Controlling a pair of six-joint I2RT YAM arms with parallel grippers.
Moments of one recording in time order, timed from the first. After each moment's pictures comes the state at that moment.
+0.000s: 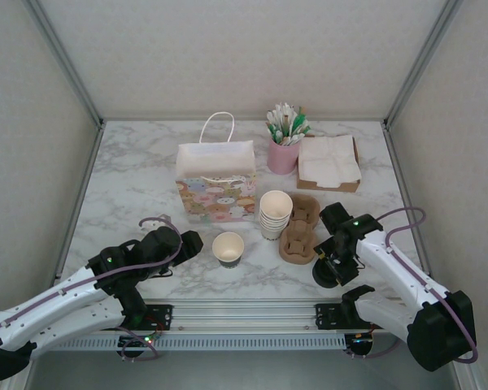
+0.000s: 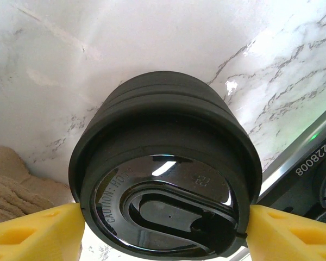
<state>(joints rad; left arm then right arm) -0.97 0.66 0.63 -0.82 -0.28 -1.25 0.43 1.03 0.69 -1.20 -0.02 1.39</state>
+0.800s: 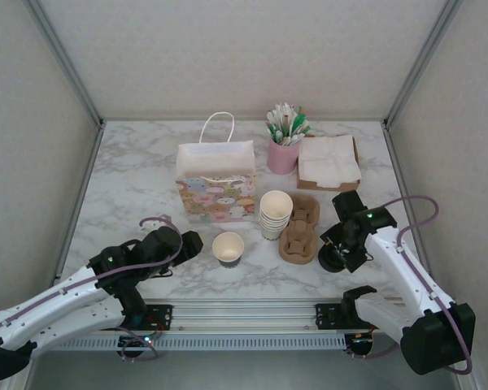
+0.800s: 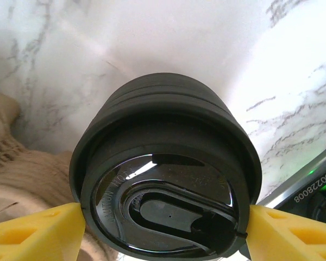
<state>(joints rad) -0.97 0.68 0.63 -0.82 -0.28 -1.25 0.31 1.02 0.82 -1.24 0.02 1.17</state>
